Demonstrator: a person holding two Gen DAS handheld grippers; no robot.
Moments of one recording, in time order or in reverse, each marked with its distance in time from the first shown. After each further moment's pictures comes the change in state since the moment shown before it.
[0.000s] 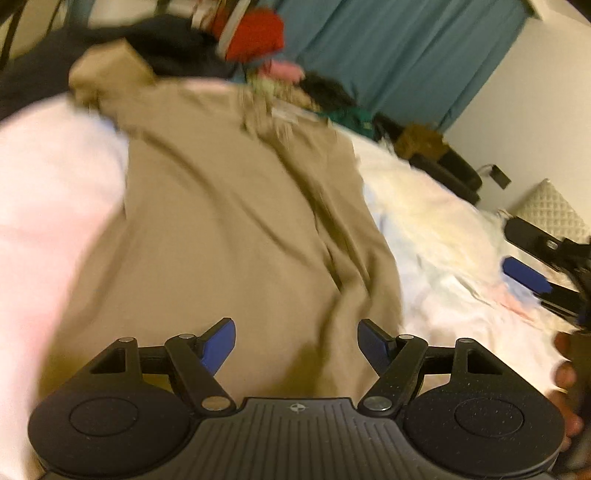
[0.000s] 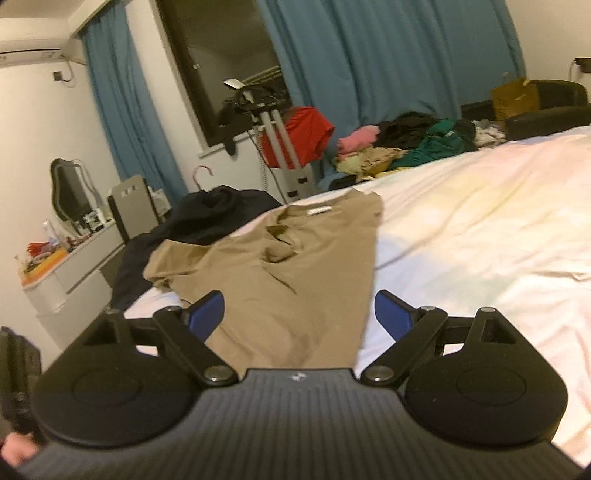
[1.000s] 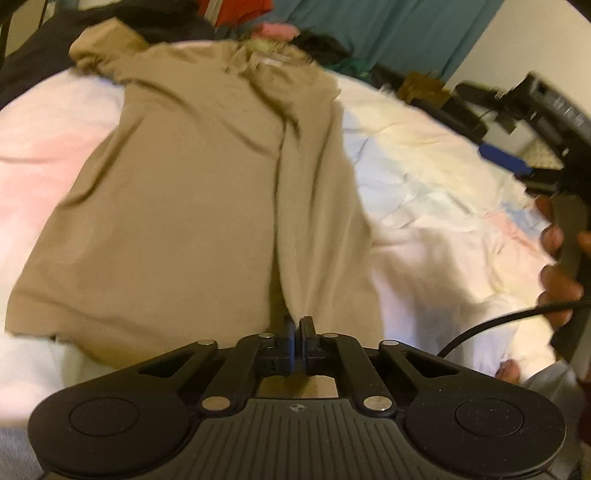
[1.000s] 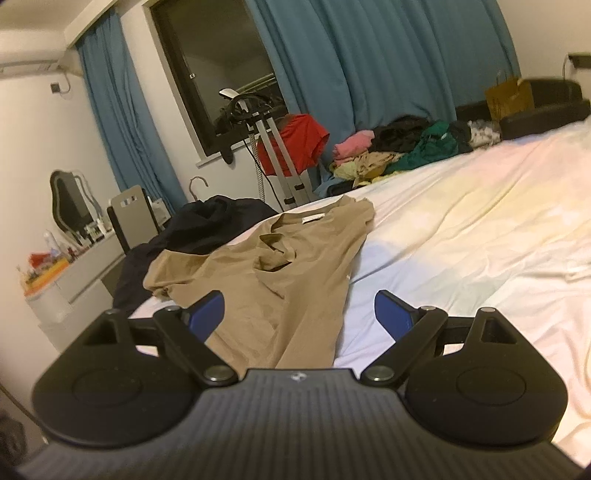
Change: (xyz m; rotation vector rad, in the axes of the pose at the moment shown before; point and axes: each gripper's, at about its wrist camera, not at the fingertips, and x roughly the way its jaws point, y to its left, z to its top) left arm -0.016 -0.050 -0.060 0.109 0.063 0.082; right arm -0.015 -0.005 -0.001 -0.017 -0.046 -0.008
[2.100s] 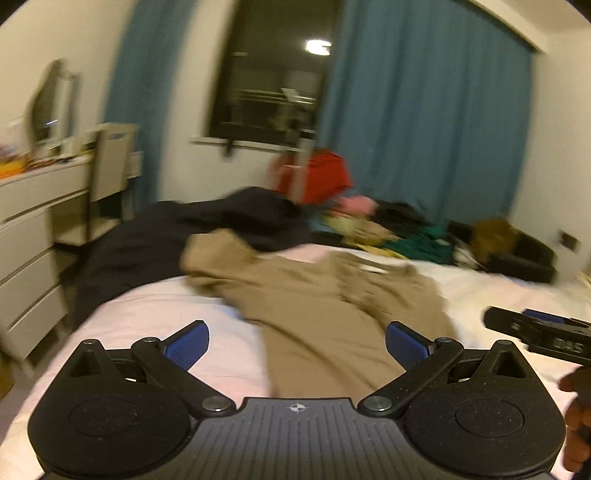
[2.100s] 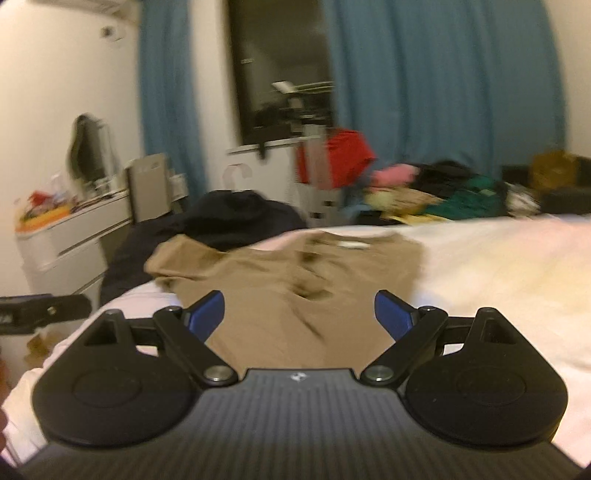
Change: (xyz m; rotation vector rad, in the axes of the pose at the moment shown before) left arm -0.074 0.087 0.107 -0.035 -0.563 0.327; right arm 0.111 0.096 0.015 -0.260 -0.014 0.086
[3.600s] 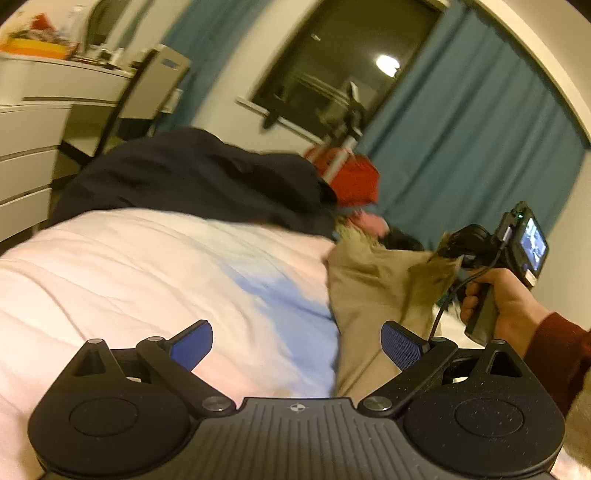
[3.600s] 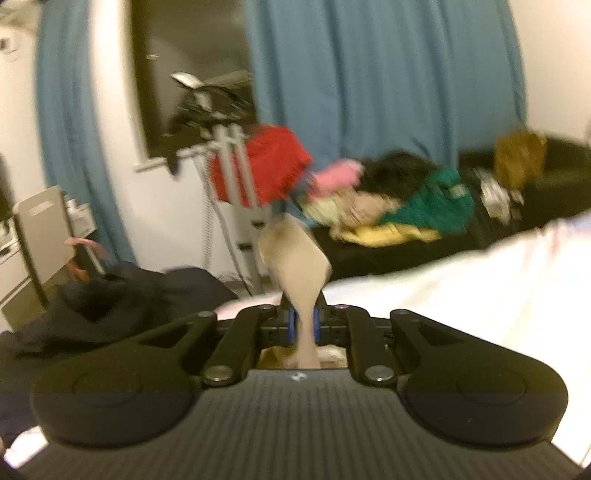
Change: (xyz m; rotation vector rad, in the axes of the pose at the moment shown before) left arm 0.069 0.023 -0.044 -0.290 0.052 -0.096; right arm 0.230 -0.104 0.096 0.210 0.037 -0.302
